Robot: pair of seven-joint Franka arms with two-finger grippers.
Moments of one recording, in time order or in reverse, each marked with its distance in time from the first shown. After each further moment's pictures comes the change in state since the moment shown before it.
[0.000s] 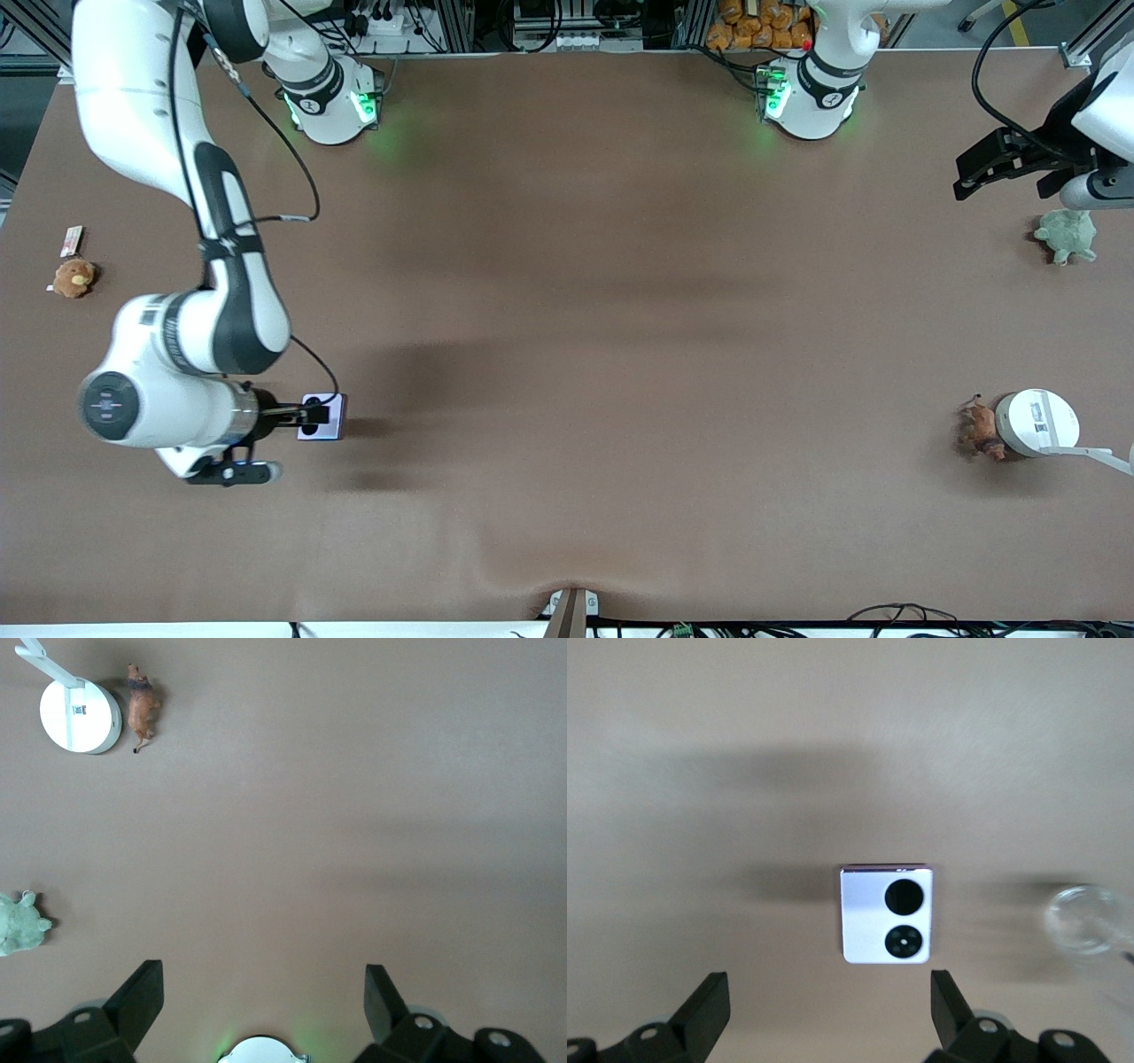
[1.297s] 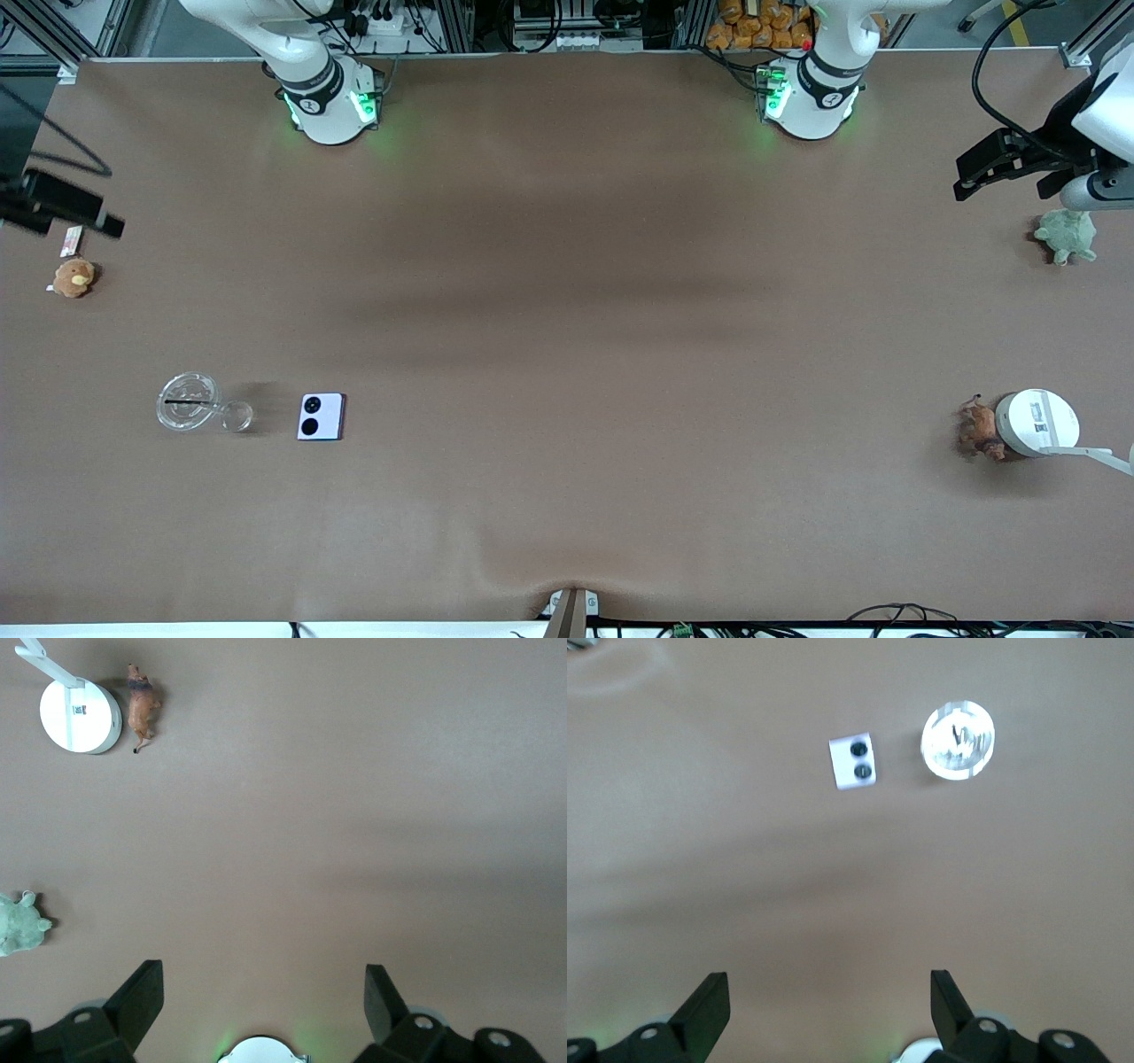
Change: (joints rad) left arm 0.000 0.003 0.000 0.002 0.000 -0.001 0.000; right arm -0.144 -0.573 0.078 0.032 -0.036 -0.587 0.177
